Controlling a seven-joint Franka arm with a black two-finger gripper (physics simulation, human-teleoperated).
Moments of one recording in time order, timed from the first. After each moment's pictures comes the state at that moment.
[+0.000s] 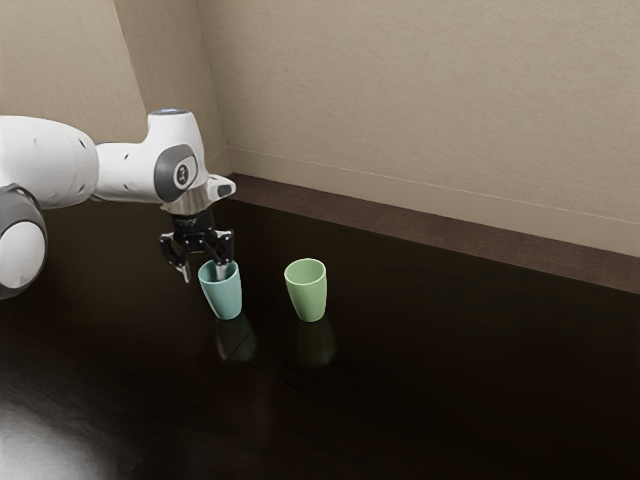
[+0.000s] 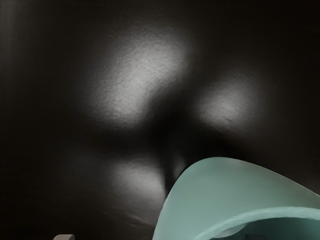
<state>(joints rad) 0.01 0.50 0.20 -1.65 -0.13 2.03 -0.21</state>
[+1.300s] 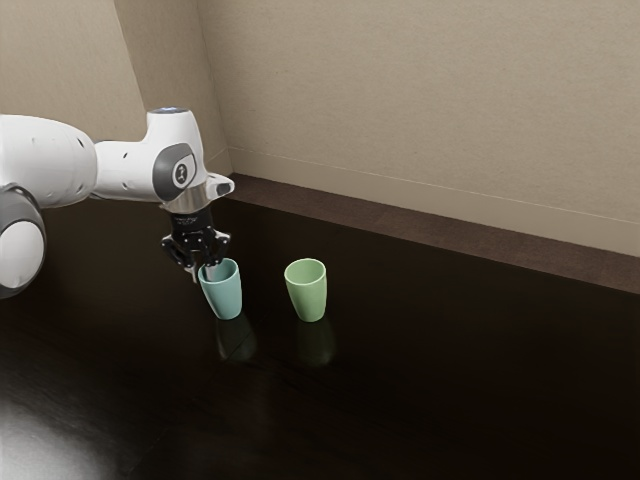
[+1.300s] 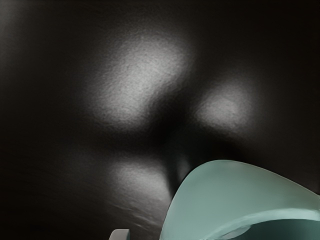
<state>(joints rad) 0.01 0.50 0.20 -1.65 -0.12 2.03 -0.23</state>
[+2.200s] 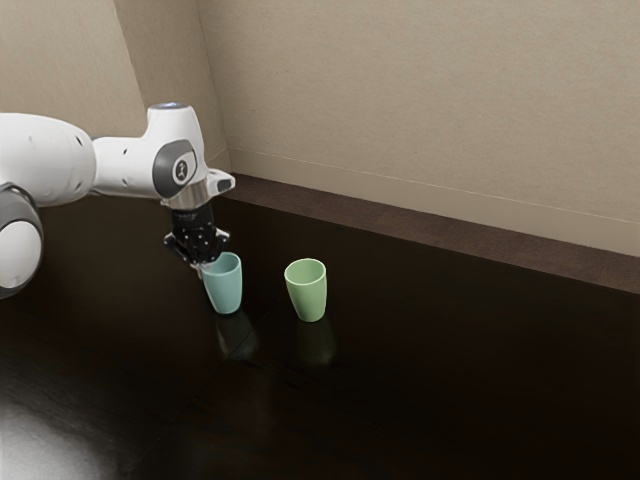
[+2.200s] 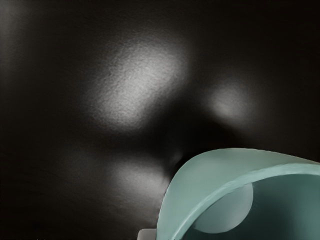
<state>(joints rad) 0.00 0.48 0.20 -1.65 -0.10 2.02 -0.24</state>
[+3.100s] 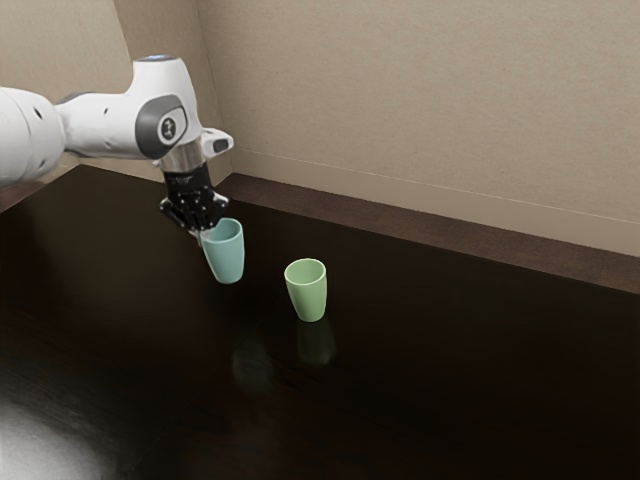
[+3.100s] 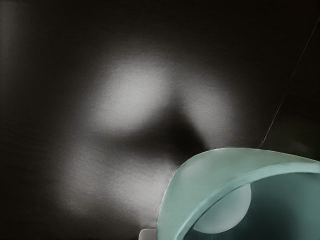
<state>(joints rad) -0.05 0.31 0.20 -1.67 -0.09 1.93 -0.24</state>
